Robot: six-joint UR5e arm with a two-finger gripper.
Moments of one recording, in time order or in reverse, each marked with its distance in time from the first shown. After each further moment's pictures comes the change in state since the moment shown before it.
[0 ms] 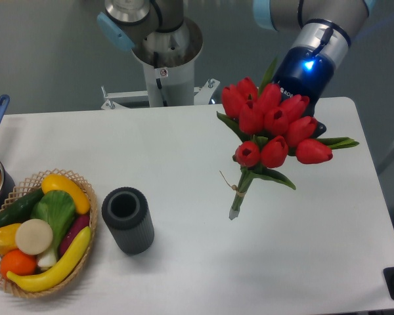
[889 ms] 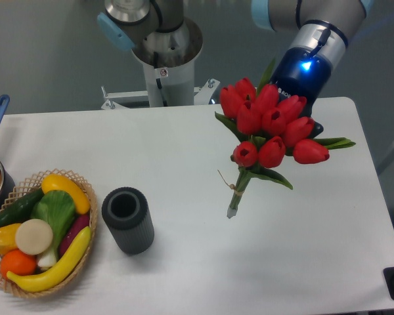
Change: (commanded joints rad) arm 0.002 0.006 -0.018 0.002 0.000 0.003
